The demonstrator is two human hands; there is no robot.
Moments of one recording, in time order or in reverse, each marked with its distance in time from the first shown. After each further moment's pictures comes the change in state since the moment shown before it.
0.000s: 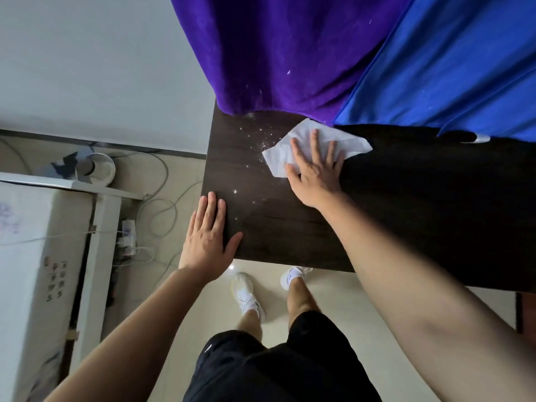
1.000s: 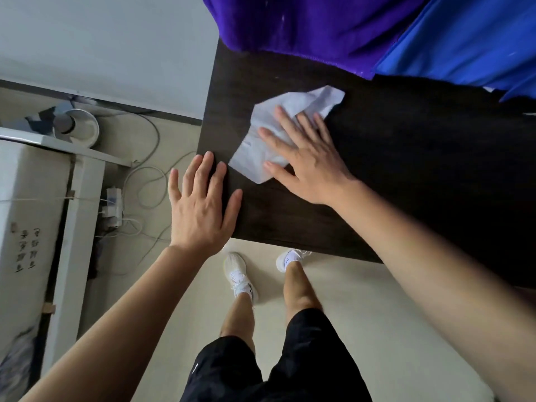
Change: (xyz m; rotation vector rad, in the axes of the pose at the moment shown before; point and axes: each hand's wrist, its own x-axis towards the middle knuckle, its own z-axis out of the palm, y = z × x) left_hand 0.009 0.002 0.012 0.022 0.295 0.005; right_hand -0.020 -0.022 0.020 -0.164 0.024 -0.511
